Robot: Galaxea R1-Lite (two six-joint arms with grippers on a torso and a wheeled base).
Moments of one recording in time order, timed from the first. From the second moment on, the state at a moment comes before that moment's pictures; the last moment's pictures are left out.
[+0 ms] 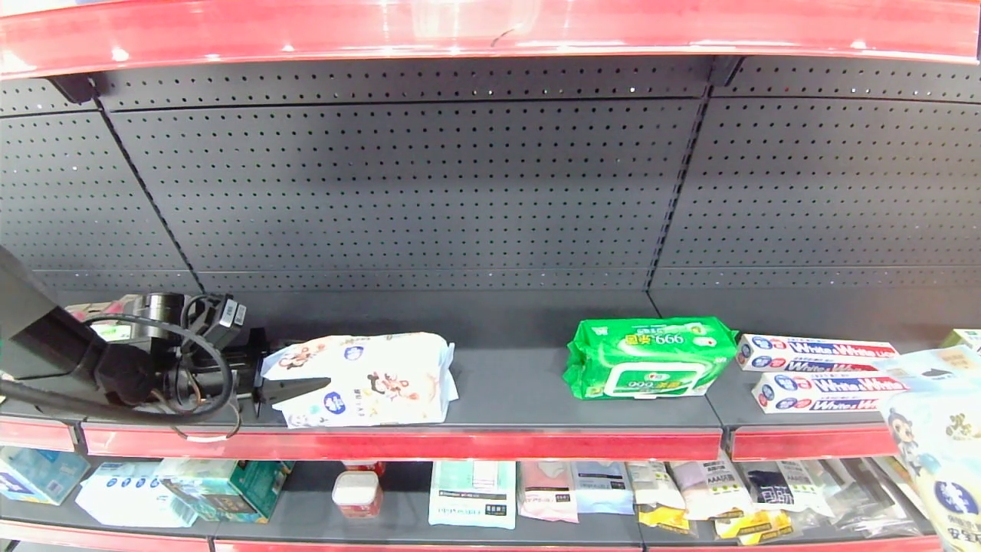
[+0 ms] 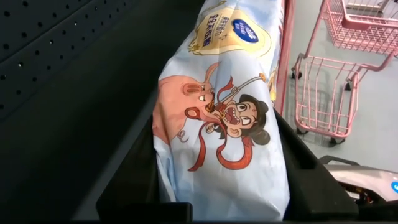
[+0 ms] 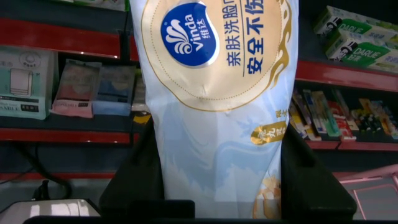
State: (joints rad) left arm 0.19 2.15 -0.88 -0.44 -1.34 0.96; right arm -0.01 0.22 -0.19 0.24 -0.18 -0.23
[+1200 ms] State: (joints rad) left arm 0.19 2.15 -0.84 -0.44 -1.34 1.00; right arm -0.01 0.22 -0.19 0.24 -0.19 -0.23
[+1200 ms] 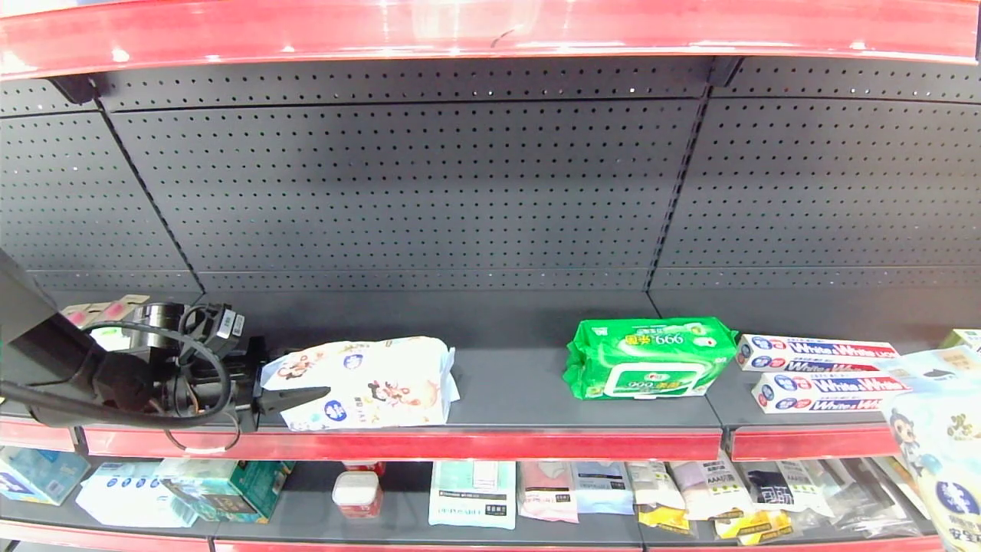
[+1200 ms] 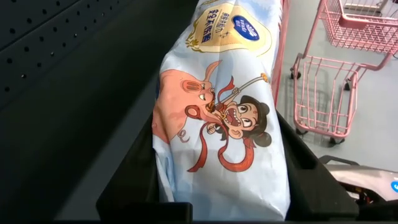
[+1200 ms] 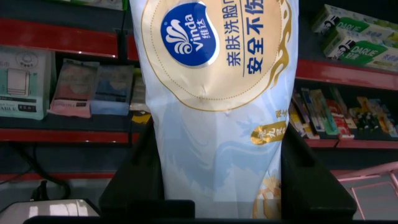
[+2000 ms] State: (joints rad) left arm 0.20 2.10 -0.84 -0.43 -1.35 0.95; right arm -0.01 0.22 -0.19 0.24 -0.18 -0.23
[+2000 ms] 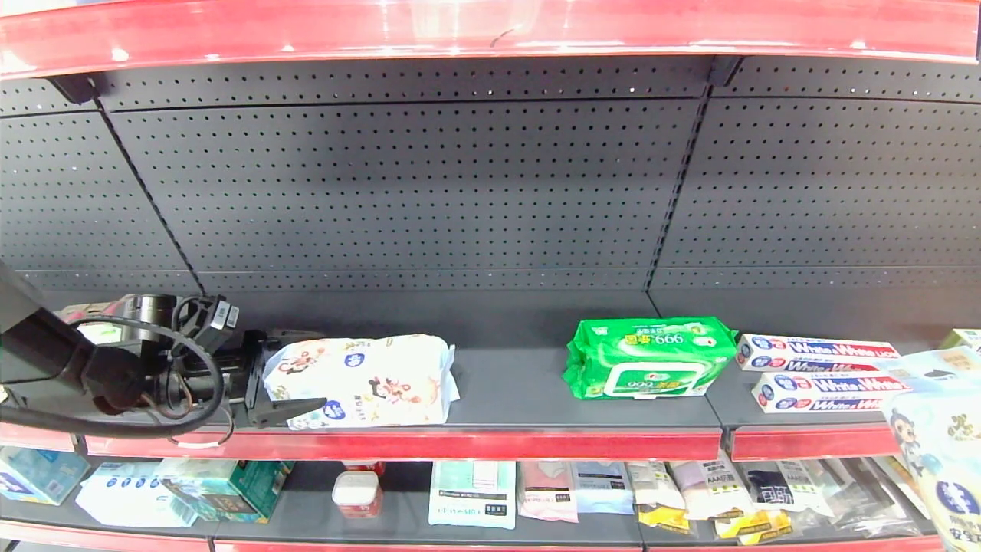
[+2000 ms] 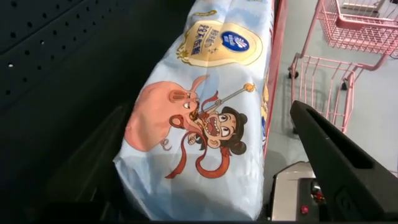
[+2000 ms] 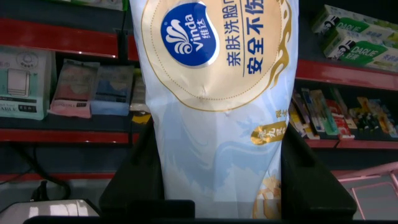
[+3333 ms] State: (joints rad) left arm 0.38 1.82 -0.88 -0.60 -1.26 0.86; right arm 0.00 0.20 -0.19 0.23 -0.14 -0.19
